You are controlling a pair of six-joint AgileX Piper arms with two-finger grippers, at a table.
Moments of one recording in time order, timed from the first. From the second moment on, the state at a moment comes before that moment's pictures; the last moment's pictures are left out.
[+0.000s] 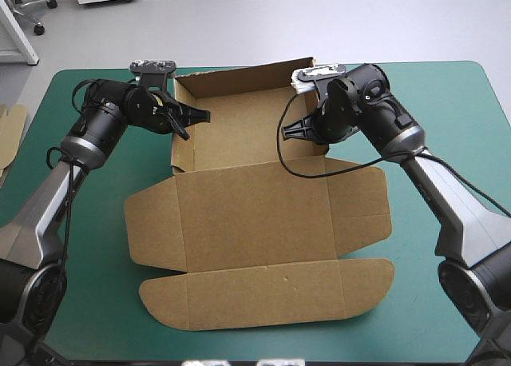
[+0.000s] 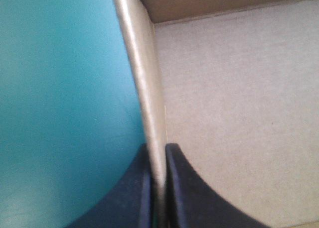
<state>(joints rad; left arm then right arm) -0.31 1.68 -1.65 -0.02 0.93 -0.15 0.53 1.78 -1.89 -0.10 1.25 0.28</state>
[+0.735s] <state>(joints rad) -0.32 1.69 -1.73 0.09 1.08 -0.15 0.52 1.77 -1.89 -0.04 1.25 0.29</state>
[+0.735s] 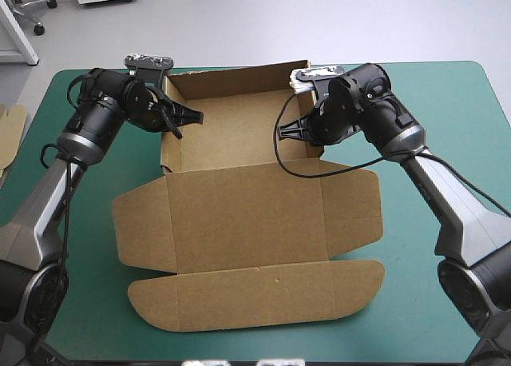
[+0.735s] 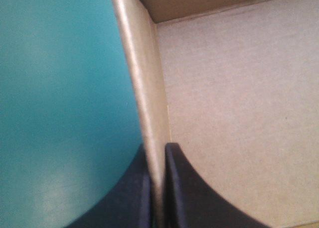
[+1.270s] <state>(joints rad) -0.32 1.78 -1.74 0.08 1.14 -0.15 0.46 1.82 -1.88 0.02 1.25 0.24</state>
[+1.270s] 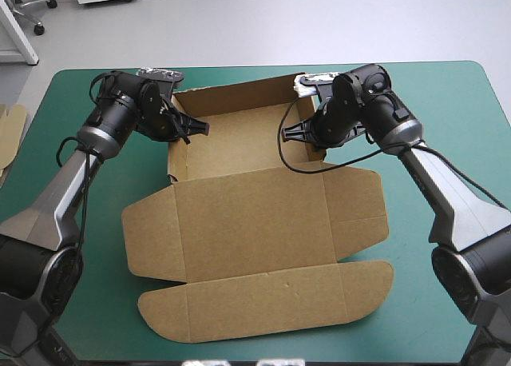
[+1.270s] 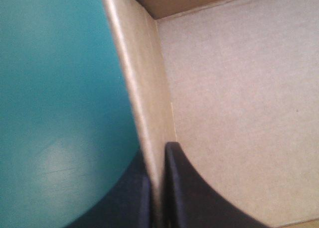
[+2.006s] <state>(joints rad) -0.33 1.93 -1.73 0.01 1.14 -0.13 0.42 1.85 -1.73 0.07 1.22 0.21</state>
